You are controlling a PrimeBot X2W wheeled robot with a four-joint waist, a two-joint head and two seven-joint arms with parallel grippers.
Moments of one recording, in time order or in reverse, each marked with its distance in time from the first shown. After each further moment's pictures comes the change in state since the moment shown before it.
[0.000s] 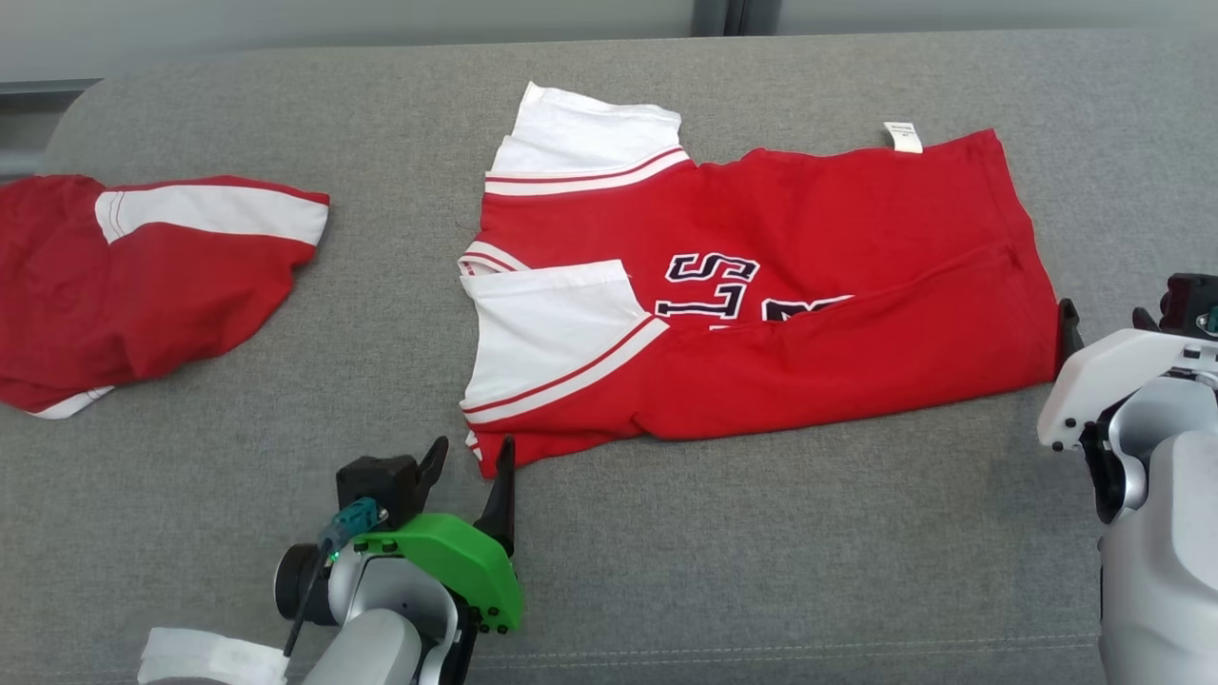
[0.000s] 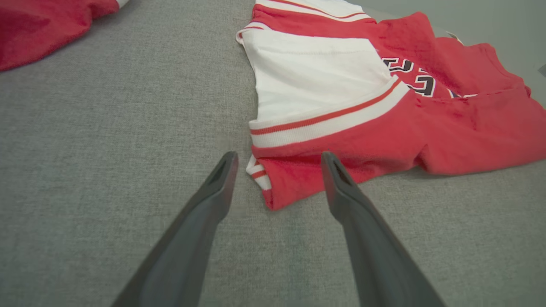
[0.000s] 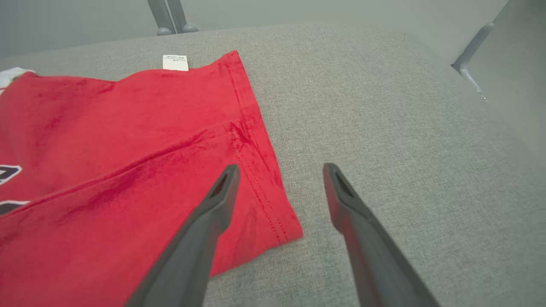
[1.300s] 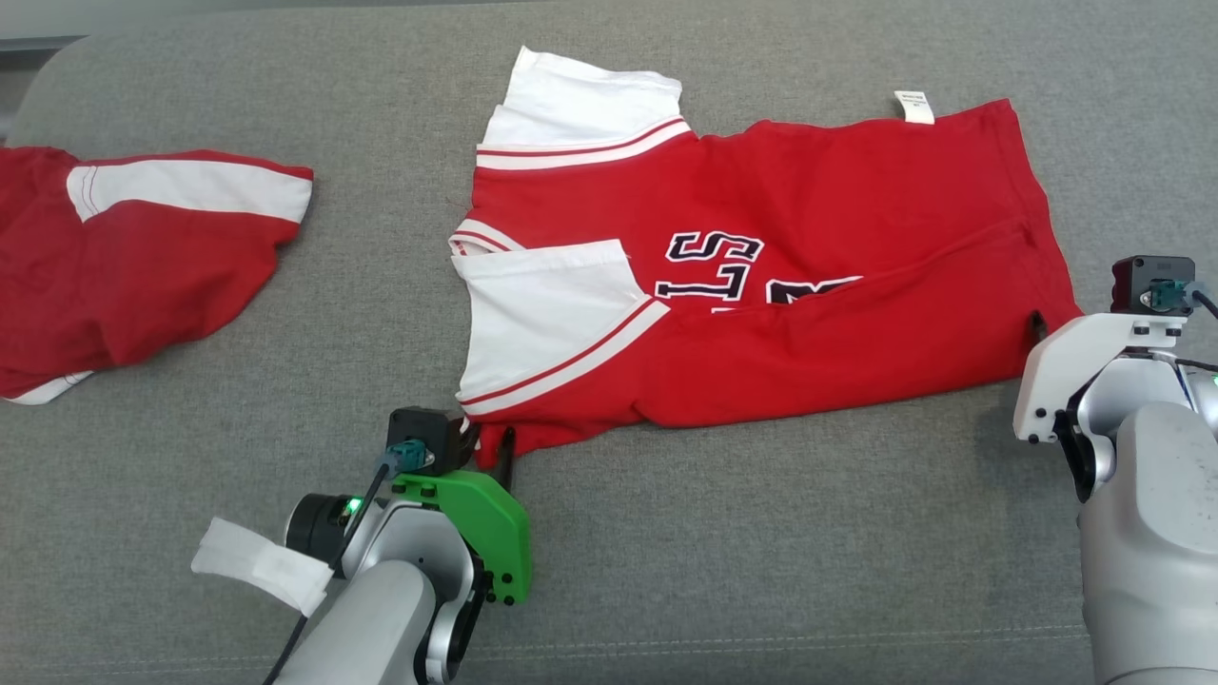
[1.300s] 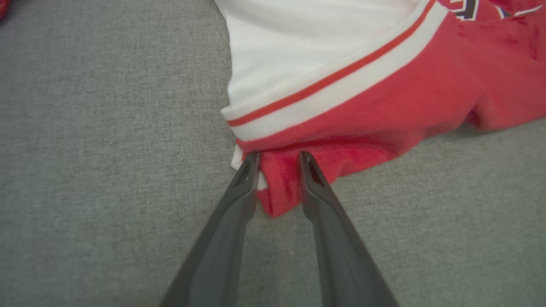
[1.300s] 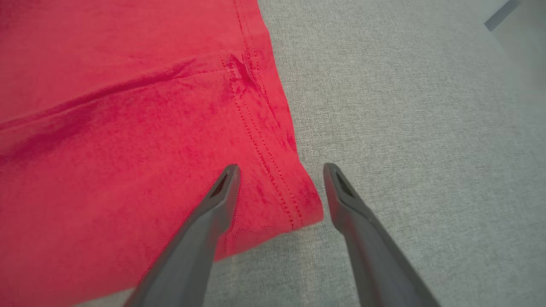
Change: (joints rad) left arm -0.127 0.021 -0.103 0.077 0.056 0.016 0.177; right arm -0.079 -0.009 0.006 0.147 -0.131 0.000 0.046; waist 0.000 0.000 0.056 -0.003
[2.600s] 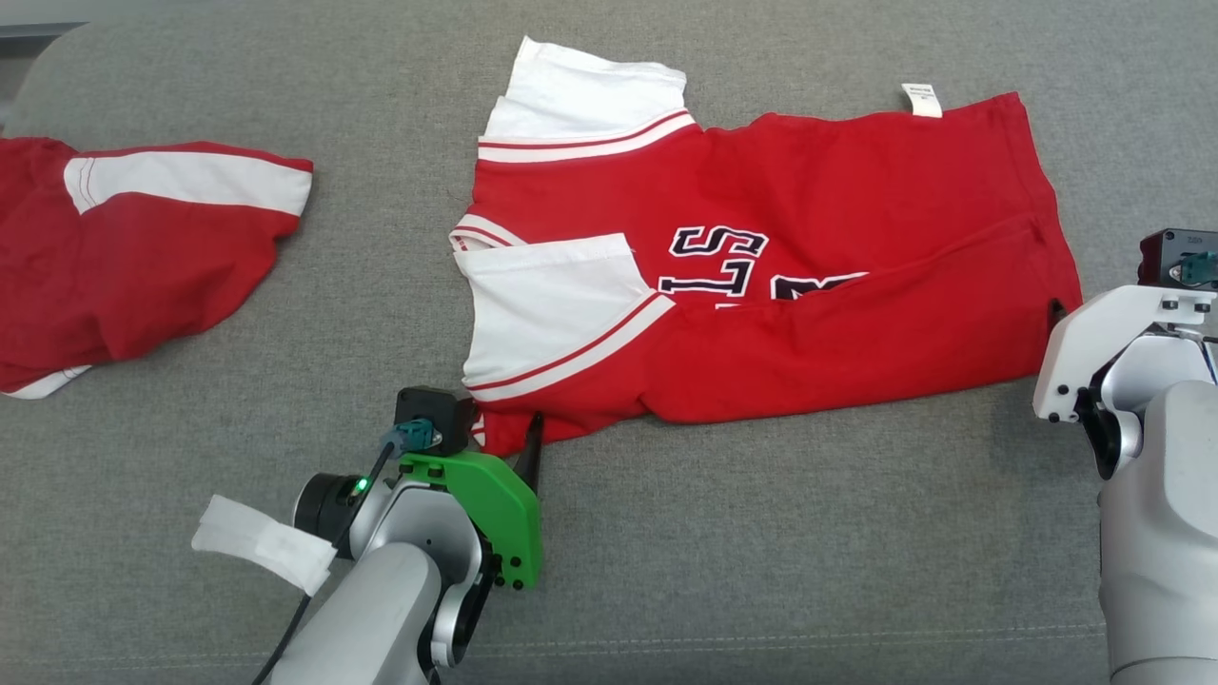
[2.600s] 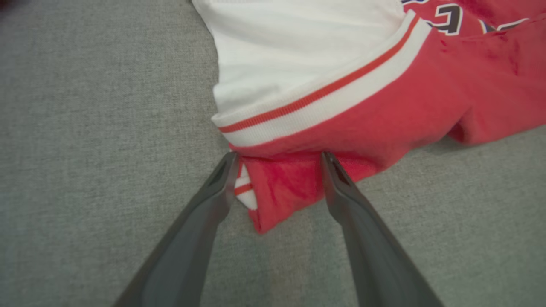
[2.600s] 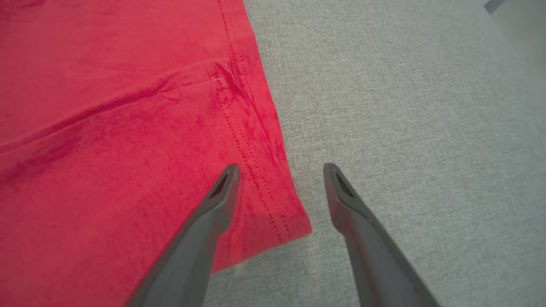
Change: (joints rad) left arm -0.028 0.006 -0.021 -0.038 -0.031 0.013 0.035; right arm -0.021 -0.013 -0.010 -0.053 0.040 0.000 0.125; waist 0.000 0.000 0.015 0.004
